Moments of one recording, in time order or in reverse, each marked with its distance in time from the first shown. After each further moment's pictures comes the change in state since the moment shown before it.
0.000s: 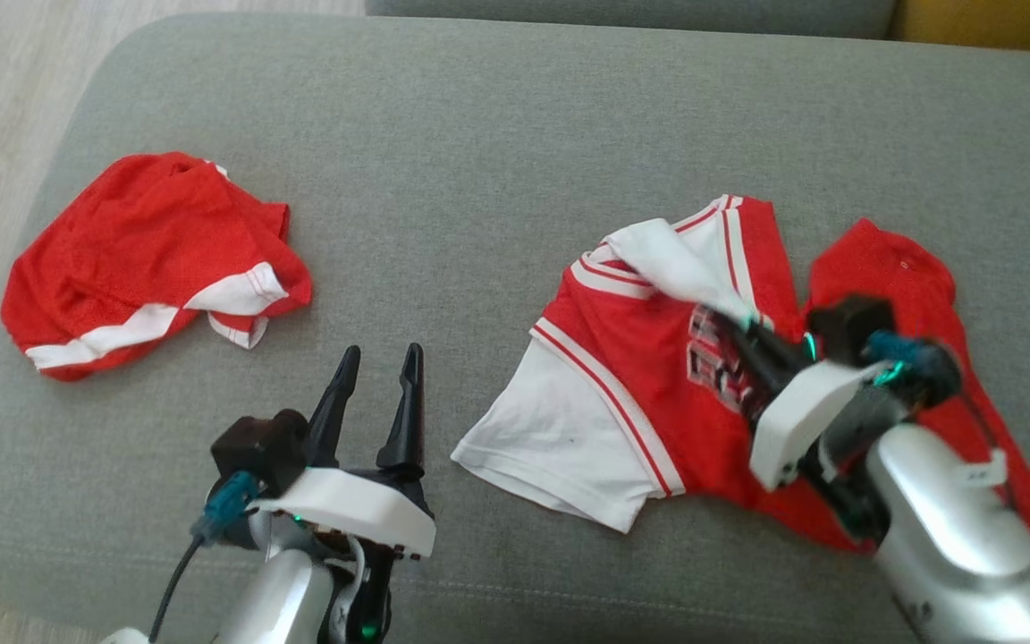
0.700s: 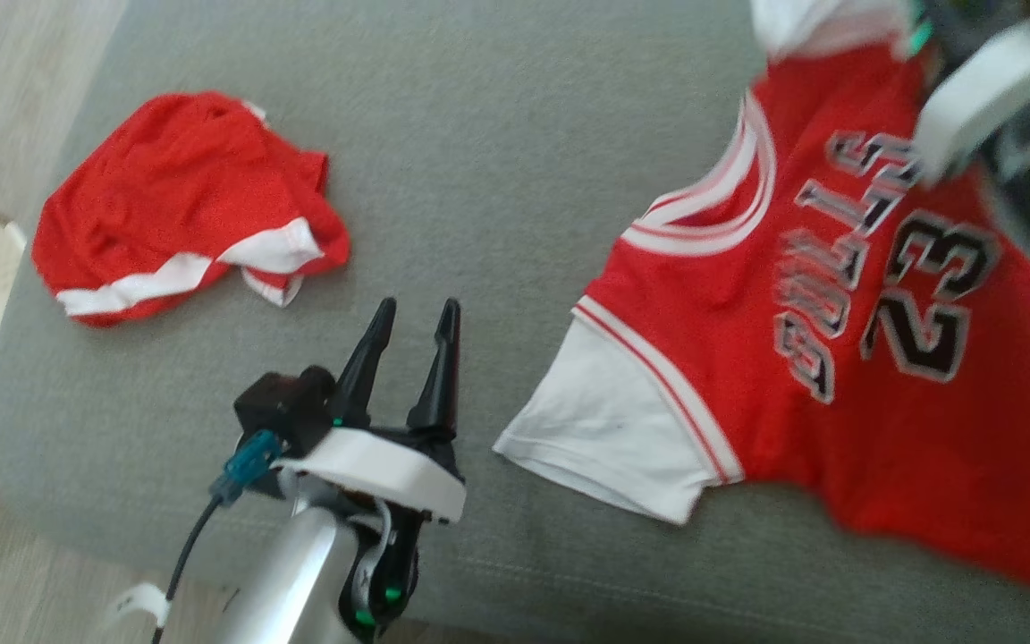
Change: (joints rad) left arm -0.076 0.000 -0.064 -0.020 -0.040 0.001 0.000; right arm -0.462 -0.184 -0.049 -0.044 -0.070 0.000 0.065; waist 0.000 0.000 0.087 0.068
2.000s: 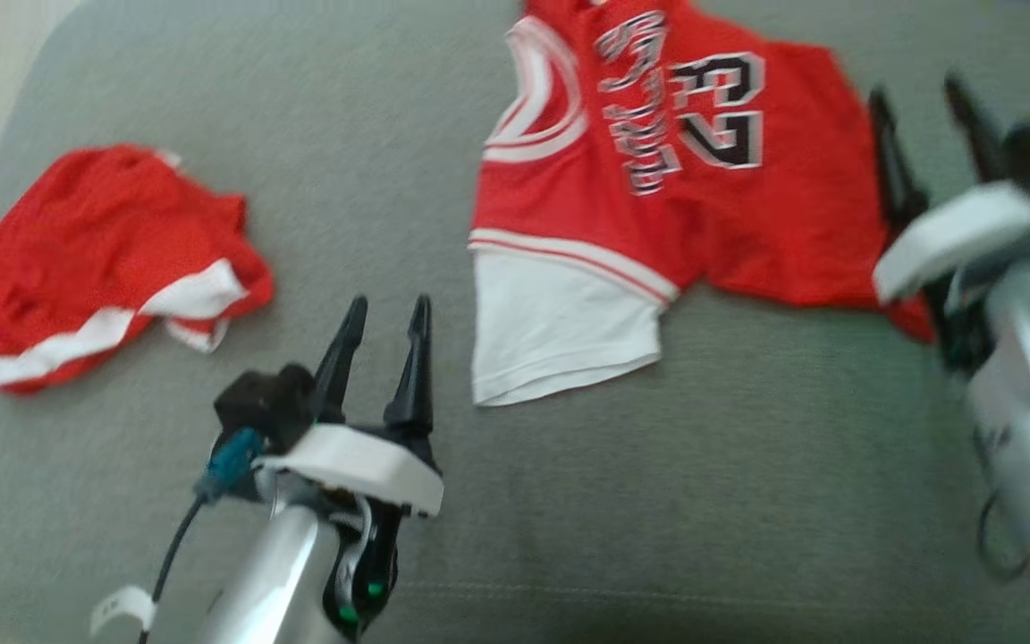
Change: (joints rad) left arm -0.018 -0.004 0.041 0.024 0.027 0.007 0.000; right arm 0.078 0.145 -0.127 0.434 0.058 0.000 -0.378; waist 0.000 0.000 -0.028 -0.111
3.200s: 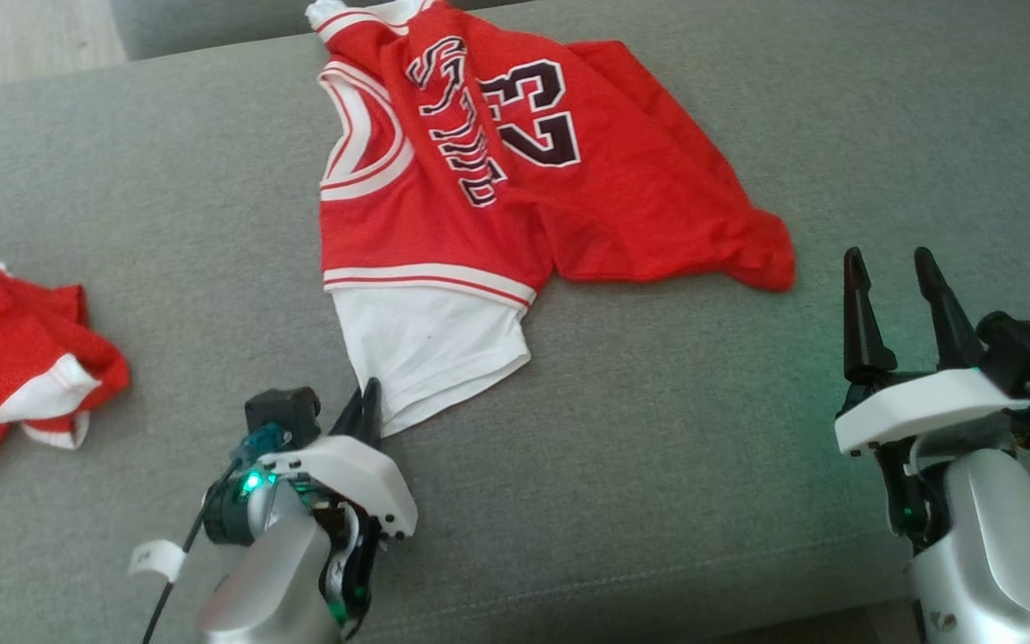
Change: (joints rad) left arm -0.156 -0.002 -0.075 0.556 -0.087 0.001 -0.001; right arm 0.501 0.226 -0.344 -0.490 -0.156 0.000 0.111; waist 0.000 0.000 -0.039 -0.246
